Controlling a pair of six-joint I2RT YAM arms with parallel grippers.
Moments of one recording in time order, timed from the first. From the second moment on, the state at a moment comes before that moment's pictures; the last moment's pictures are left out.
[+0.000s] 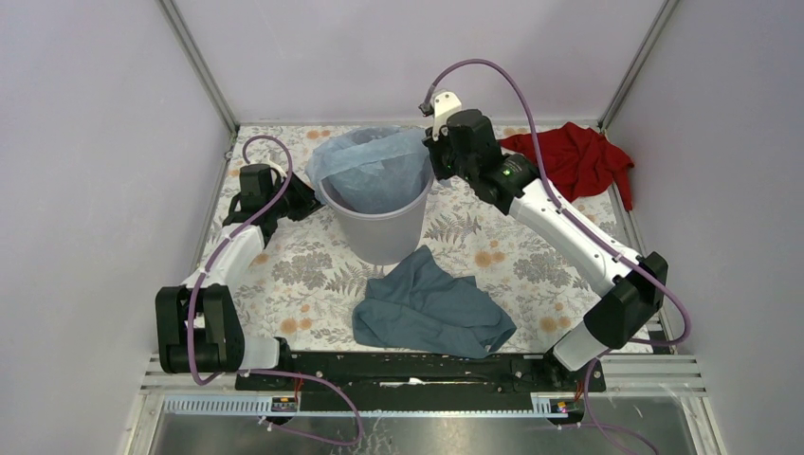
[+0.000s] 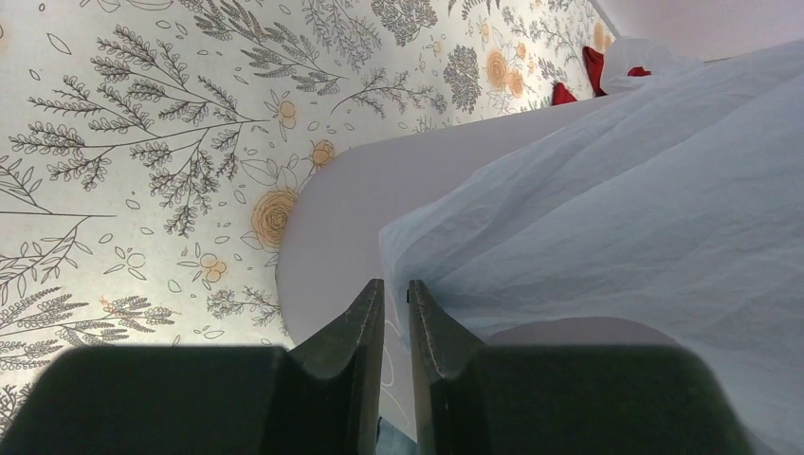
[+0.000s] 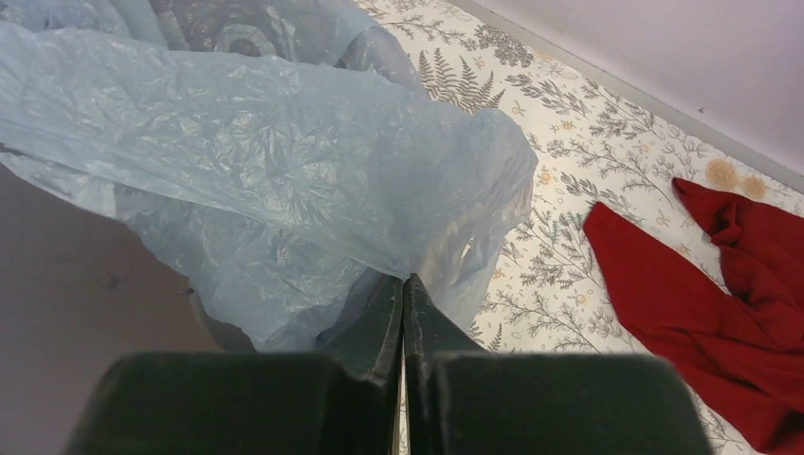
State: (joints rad) left arm 0.02 1.35 0.86 -0.11 0.44 -0.72; right arm 0.68 1.58 1.58 -0.47 0.15 0.01
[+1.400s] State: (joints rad) left arm 0.02 1.01 0.92 -0.45 0.19 -0.56; right arm 0.68 1.19 0.96 -0.22 -0.20 0.24
